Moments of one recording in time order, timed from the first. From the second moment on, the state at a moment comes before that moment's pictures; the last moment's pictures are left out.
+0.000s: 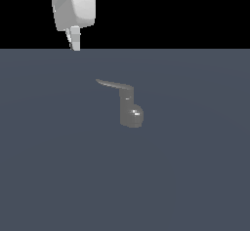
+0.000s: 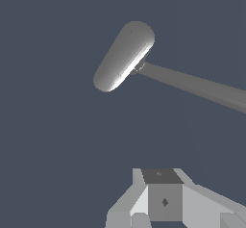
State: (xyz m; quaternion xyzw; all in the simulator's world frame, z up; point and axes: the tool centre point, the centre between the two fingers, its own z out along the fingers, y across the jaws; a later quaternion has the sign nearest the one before) arm -0.055 0.125 0.294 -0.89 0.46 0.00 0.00
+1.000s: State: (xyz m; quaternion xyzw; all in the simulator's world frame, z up) arm 0.051 0.100 0.203 -0.77 0.64 0.00 0.00
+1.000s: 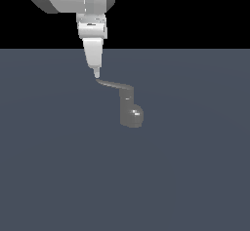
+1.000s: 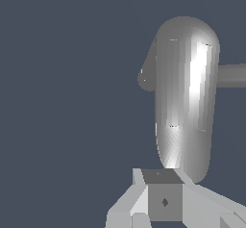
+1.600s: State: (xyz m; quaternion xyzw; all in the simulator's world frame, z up) arm 0.085 0.079 0.172 -0.71 0.70 0.00 0.00
